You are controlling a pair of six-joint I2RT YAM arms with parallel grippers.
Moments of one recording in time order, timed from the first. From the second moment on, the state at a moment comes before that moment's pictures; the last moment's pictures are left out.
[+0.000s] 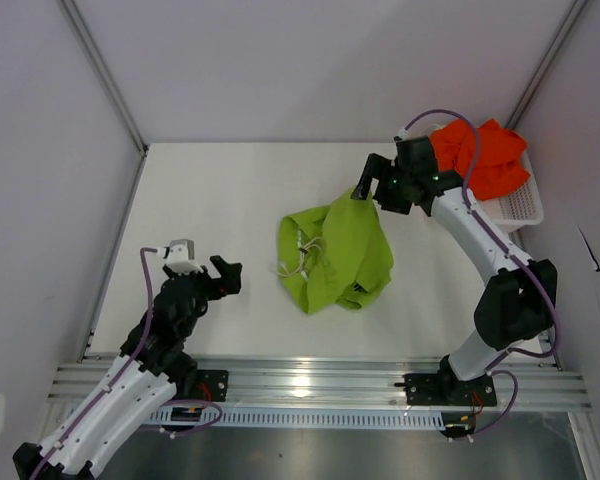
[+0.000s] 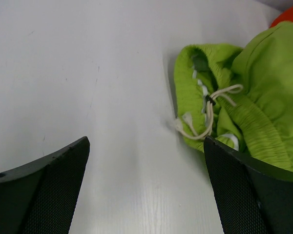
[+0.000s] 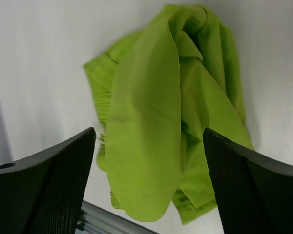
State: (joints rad) left arm -0.53 0.36 0.32 -0.25 -0.35 -0.50; right arm 0.32 1.62 1.48 -0.60 -0.20 0.57
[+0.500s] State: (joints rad) left arm -0.53 0.68 0.49 -0.31 -0.35 -0.60; right arm 0.91 1.58 1.34 -0.61 0.24 0.51
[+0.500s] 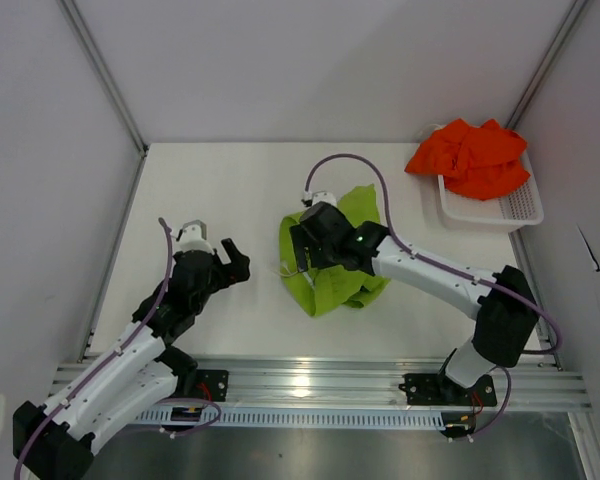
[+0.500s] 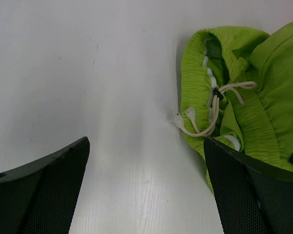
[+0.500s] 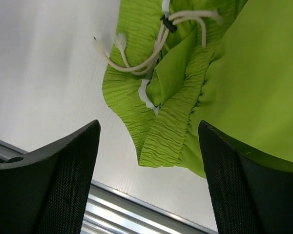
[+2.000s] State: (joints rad) left arm -0.48 1.45 0.81 -0.01 0.08 -0.59; right arm 1.11 1.55 0.91 -0.83 0.78 0.96
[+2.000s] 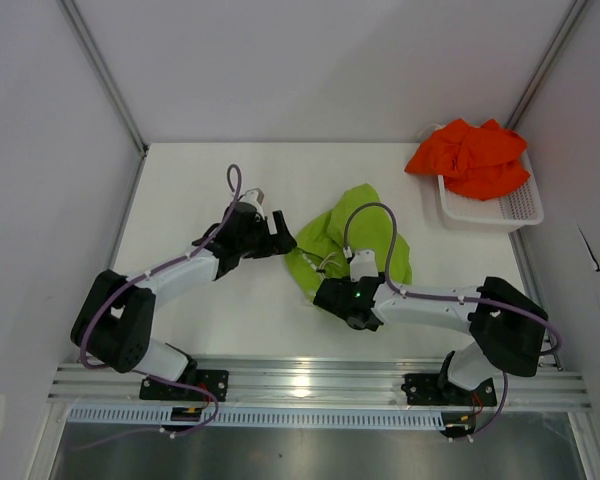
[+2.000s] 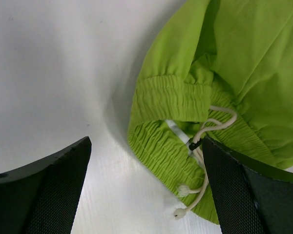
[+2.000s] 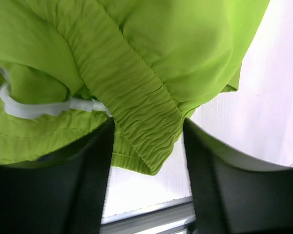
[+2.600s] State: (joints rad) left arm -0.50 1.56 0.77 -0.01 0.08 -0.49; right arm 1.09 1.61 0.86 -0.85 0.81 1.04
